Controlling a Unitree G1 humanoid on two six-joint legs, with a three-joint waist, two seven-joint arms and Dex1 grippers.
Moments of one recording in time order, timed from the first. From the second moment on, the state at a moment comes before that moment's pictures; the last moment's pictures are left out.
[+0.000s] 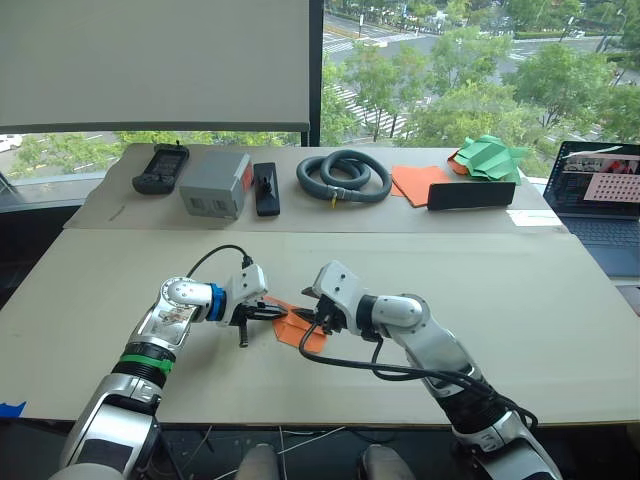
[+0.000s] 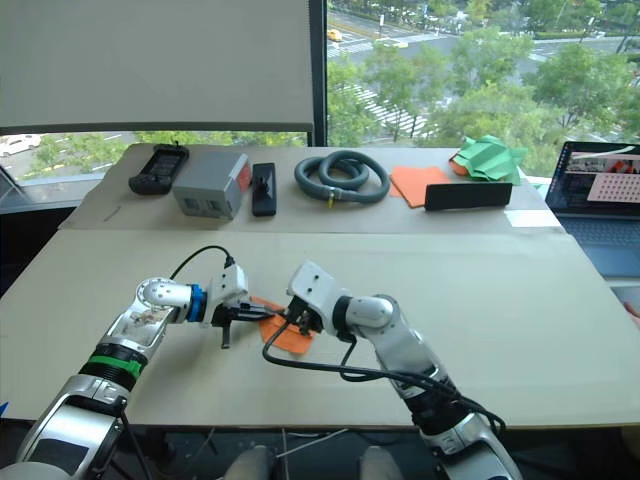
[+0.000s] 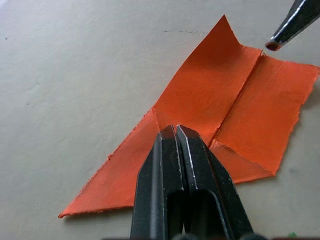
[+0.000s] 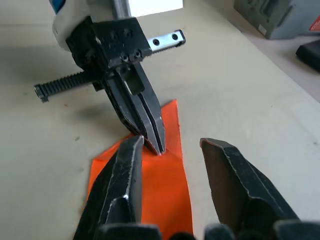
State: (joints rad) left arm -0.57 0.56 -0.22 0.52 -0.08 0.03 -1.25; right arm -0.48 -0.24 0.43 -0.16 -0.03 0.56 0.72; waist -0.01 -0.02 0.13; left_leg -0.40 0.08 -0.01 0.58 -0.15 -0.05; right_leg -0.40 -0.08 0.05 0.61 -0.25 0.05
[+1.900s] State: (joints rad) left arm -0.52 0.57 -0.28 0.42 -0.04 0.00 -1.22; right arm -0.36 -0.43 0.49 -0.24 -0.03 0.72 0.76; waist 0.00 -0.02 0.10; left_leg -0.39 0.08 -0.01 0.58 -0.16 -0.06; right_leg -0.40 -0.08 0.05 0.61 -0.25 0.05
